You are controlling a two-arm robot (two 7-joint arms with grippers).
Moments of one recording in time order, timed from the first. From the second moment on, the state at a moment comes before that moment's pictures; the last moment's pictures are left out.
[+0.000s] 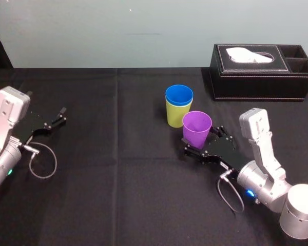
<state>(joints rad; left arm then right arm) -0.20 0.60 0.45 -1.41 -0.25 -0.12 0.03 0.12 0.31 -0.29 -1.37 0.21 -0.07 0.35</state>
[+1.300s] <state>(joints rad) -0.20 0.60 0.45 -1.41 -0.25 -0.12 0.03 0.17 0.29 -0.30 -1.31 0.19 -0.07 0.36</state>
